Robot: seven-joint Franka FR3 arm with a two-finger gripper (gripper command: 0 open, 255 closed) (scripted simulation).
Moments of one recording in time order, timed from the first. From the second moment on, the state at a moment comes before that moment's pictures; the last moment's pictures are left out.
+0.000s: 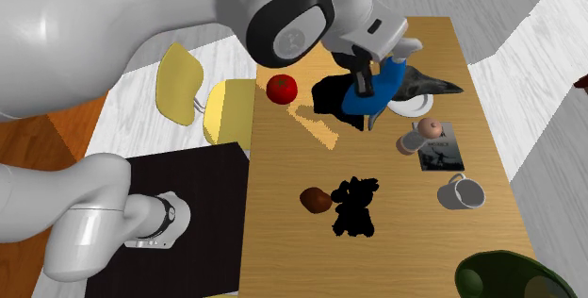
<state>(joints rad) -0.12 -0.07 0.42 -1.88 -0.22 2.23 0.56</state>
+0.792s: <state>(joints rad) -0.17 -0.08 0.35 -1.81 -0.15 2.17 0.41</state>
